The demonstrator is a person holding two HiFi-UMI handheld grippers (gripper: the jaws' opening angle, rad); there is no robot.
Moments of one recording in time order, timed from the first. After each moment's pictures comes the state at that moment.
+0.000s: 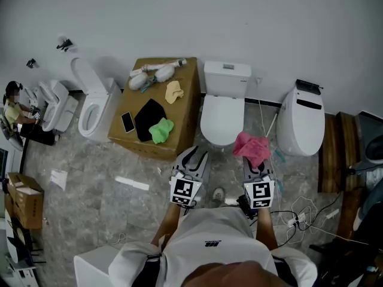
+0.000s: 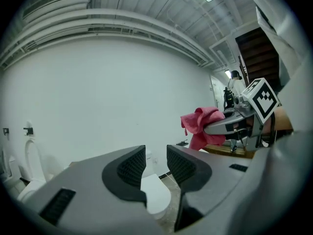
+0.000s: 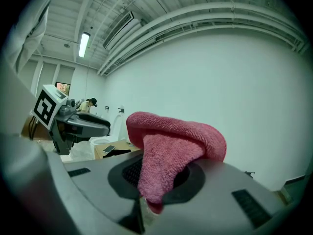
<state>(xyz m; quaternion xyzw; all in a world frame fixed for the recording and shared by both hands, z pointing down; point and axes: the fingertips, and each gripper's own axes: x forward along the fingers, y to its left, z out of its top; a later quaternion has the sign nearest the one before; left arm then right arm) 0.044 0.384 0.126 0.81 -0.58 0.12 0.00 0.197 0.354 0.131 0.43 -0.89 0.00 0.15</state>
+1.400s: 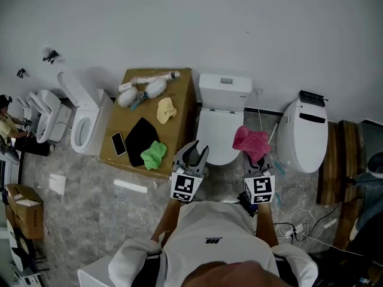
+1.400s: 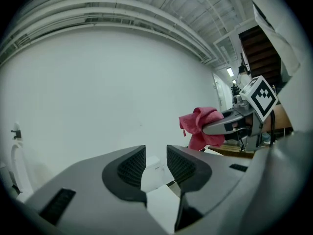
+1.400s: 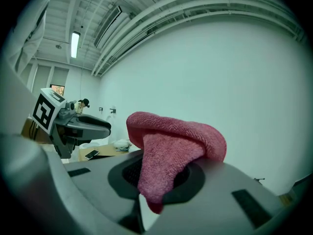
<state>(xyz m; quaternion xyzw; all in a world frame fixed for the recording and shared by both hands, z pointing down) 0.015 0.176 0.140 0.81 -0.57 0.13 -0.01 0.162 0.149 0.147 0.43 -0.89 0.02 0.14</state>
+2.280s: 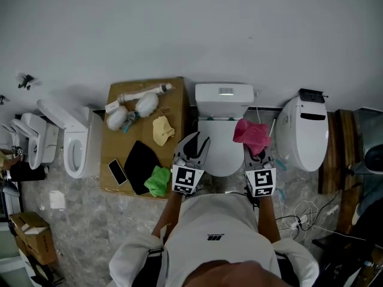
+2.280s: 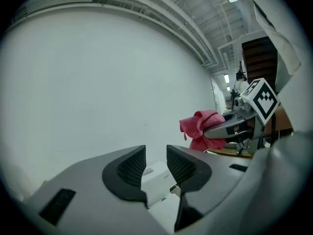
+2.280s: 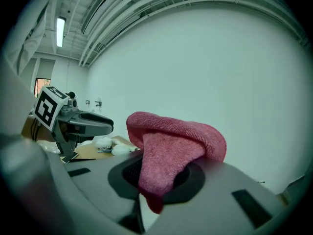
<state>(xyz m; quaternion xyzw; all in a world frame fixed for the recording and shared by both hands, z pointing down) -0.068 -0.012 0.153 0.85 -0.52 0.11 0.01 0.078 -0.017 0.161 0.48 -0.86 0.03 0.18</state>
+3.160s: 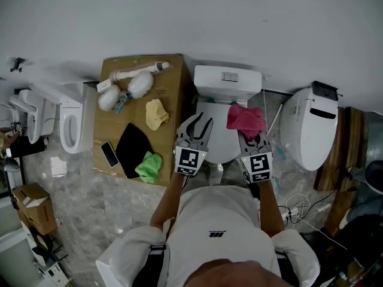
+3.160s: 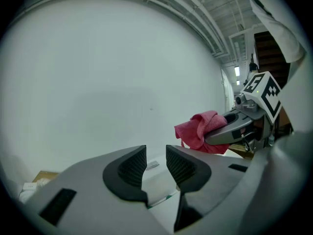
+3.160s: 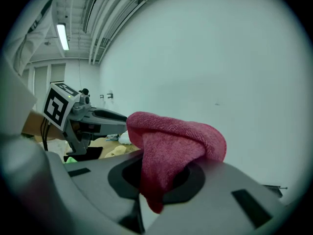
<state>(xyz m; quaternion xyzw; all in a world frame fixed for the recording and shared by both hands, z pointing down) -0.043 -0.123 0.231 0.82 -0.55 0.14 0.05 0.069 -0.119 0.241 0.38 -0.89 0.08 0.23</state>
